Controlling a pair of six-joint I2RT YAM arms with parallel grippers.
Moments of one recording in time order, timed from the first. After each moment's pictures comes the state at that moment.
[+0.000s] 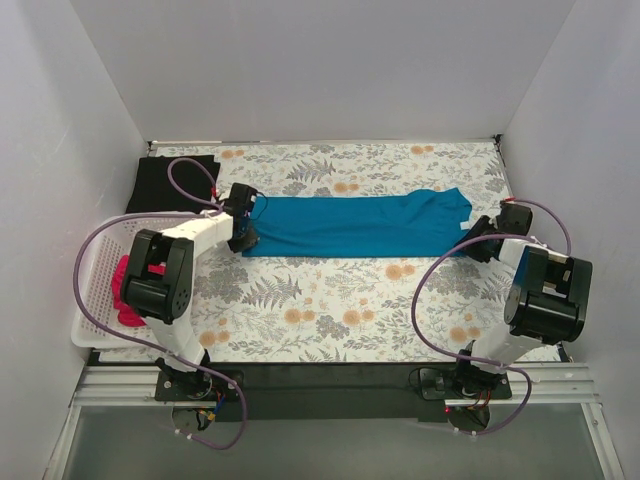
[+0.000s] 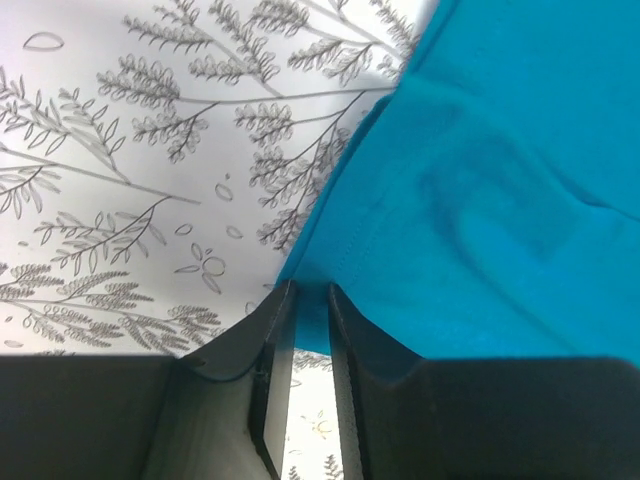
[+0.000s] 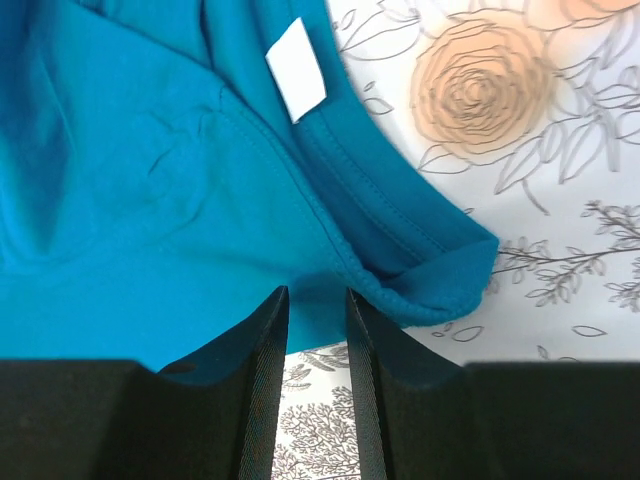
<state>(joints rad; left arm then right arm) -0.28 1.78 1.08 -0.43 -0.27 -0.62 -0.28 1.60 0.76 -0.07 -0.27 0.40</state>
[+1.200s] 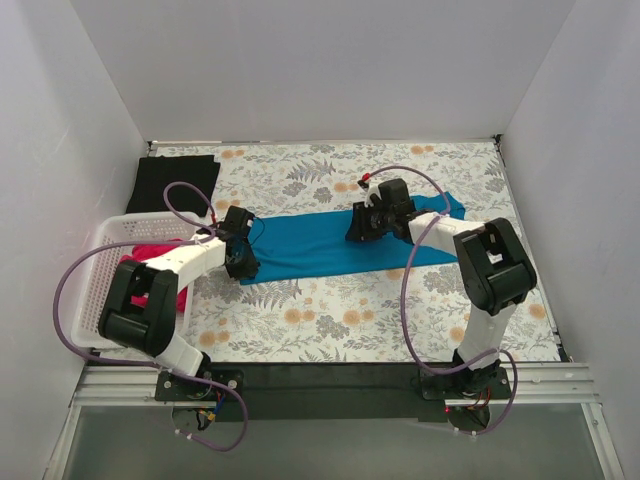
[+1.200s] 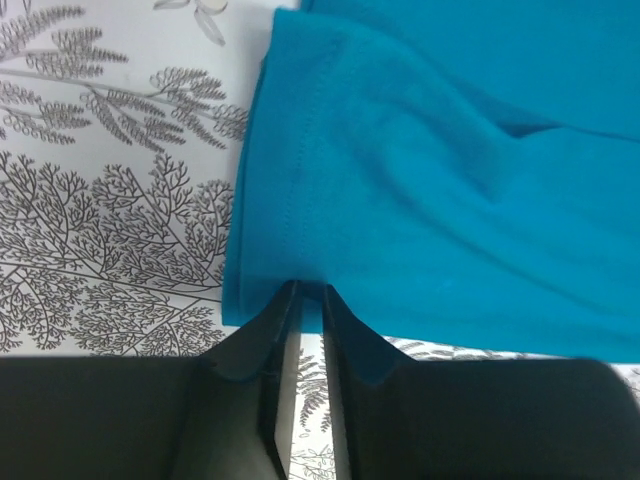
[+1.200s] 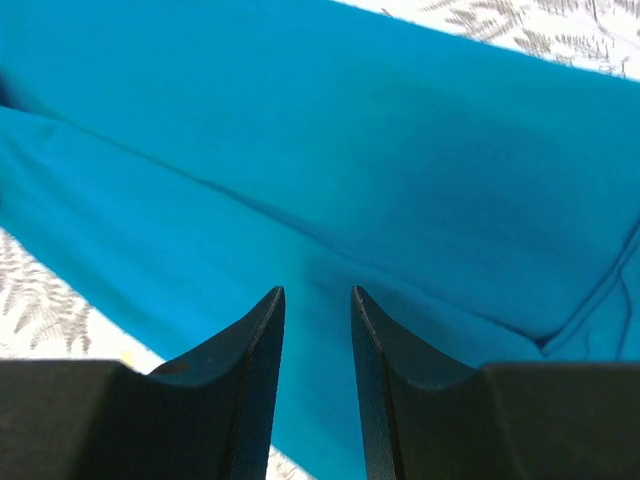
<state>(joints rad) -0.32 1.53 0.85 -0.51 -0.12 -0.69 0.45 1.82 1.06 0.02 -0.40 0.24</state>
